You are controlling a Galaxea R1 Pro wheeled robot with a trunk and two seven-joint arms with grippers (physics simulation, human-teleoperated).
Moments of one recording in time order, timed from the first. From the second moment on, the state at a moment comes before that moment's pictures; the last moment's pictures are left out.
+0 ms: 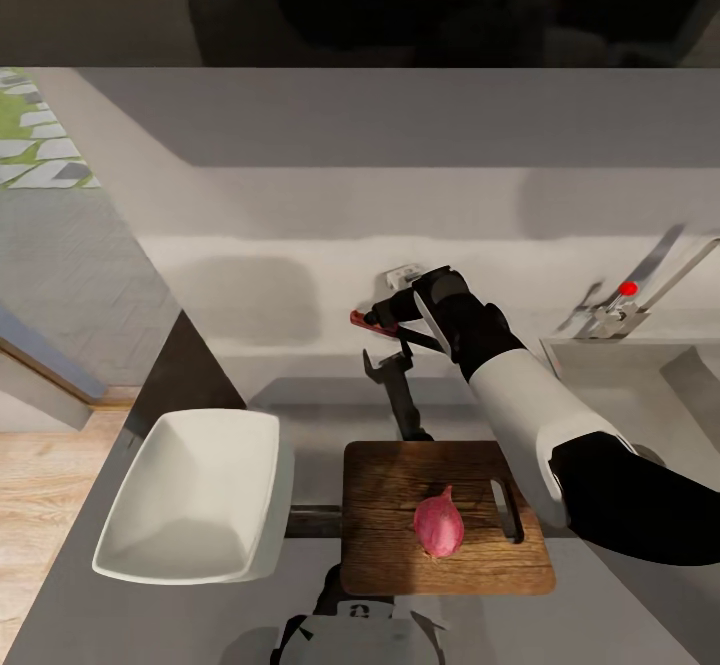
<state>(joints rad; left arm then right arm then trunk) -0.22 0.02 0.01 0.08 0.11 -0.01 0.05 -1.32 0.16 0.25 -0.67 0.13 0.83 0.30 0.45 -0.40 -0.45</state>
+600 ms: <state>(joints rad) -0.22 0.02 0.01 0.08 0.11 -0.01 0.05 -1.32 0.17 0.25 -0.66 0.13 0.83 0.30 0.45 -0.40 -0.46</state>
